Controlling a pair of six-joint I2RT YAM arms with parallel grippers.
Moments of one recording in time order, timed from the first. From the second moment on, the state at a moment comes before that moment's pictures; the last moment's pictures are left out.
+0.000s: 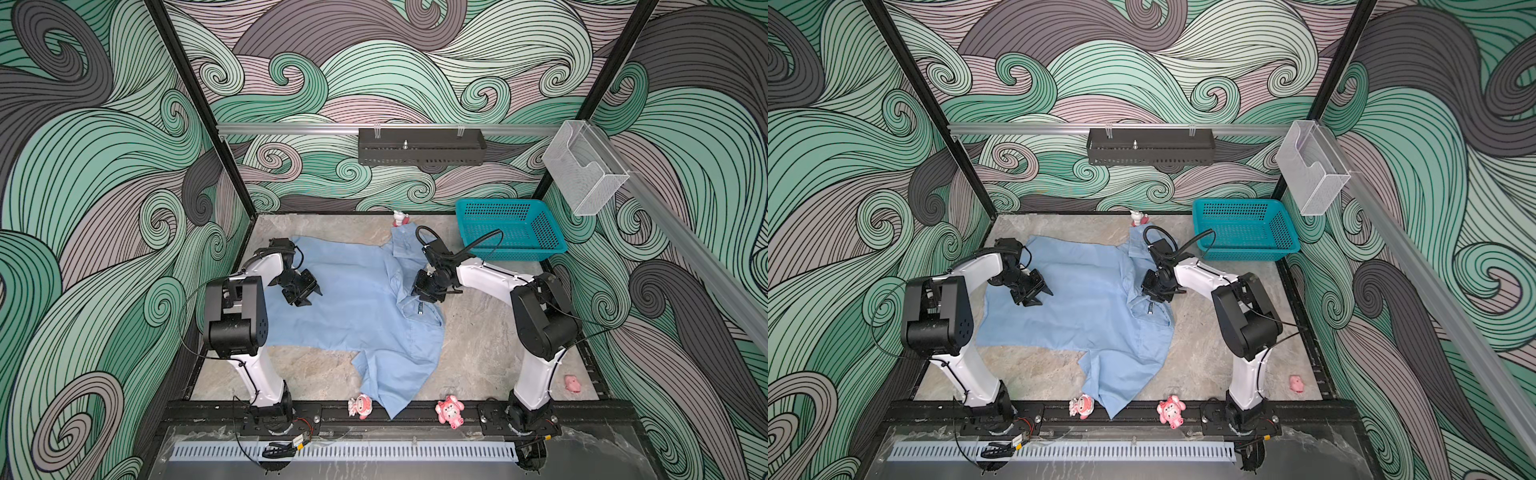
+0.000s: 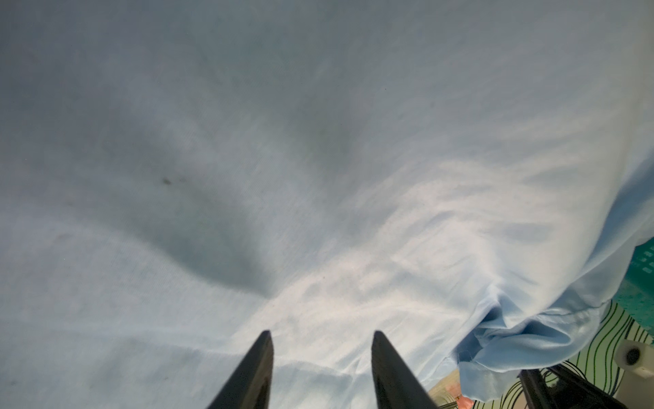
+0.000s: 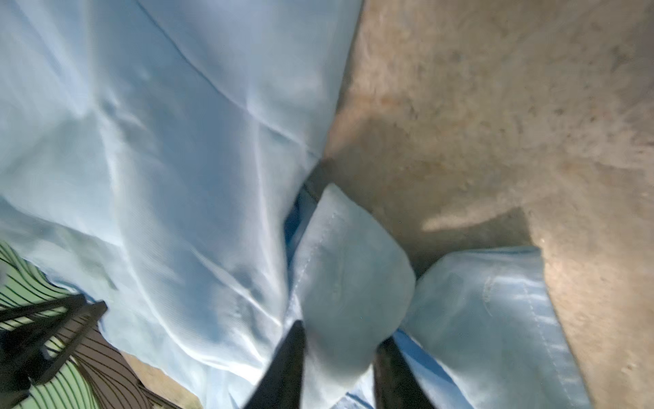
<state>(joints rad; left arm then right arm) 0.09 1.80 1.19 -0.90 0.38 -0.57 0.49 1.87 1.26 -0.58 -0.29 0.87</state>
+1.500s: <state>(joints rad) 0.04 1.89 1.16 -0.98 0.36 -0.54 0.27 1.79 1.19 -0.66 -0.29 0.69</state>
